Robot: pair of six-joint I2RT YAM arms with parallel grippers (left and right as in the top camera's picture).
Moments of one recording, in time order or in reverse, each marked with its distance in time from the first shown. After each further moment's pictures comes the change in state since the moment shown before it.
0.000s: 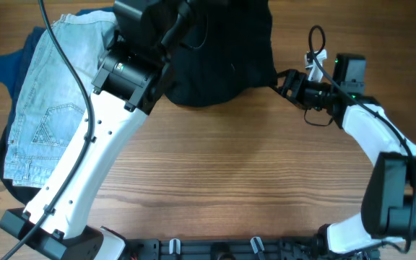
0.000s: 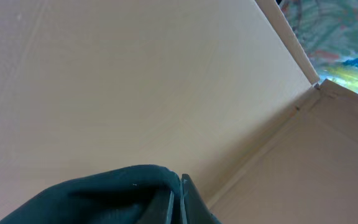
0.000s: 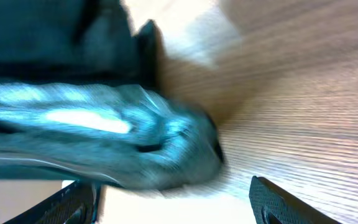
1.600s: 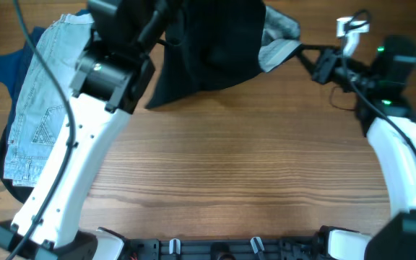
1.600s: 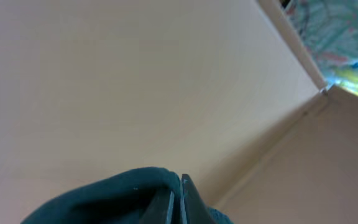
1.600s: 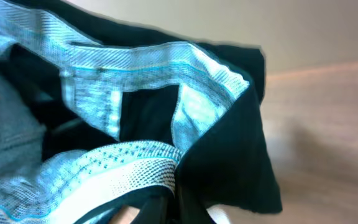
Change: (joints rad) left arm 0.079 -0.043 0.000 -0.050 0.053 0.000; right arm -0.094 -0.277 0.081 0.147 -0.161 -0.059
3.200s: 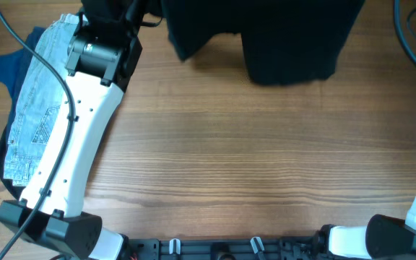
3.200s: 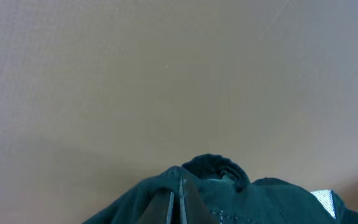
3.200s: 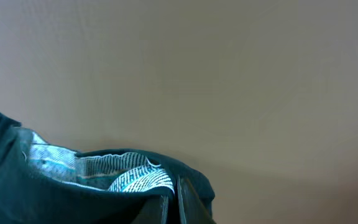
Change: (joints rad) left arm 0.123 0.090 0.004 0.037 -0.166 0.054; right arm -0.055 0.126 0.861 -0.413 0.575 -0.408
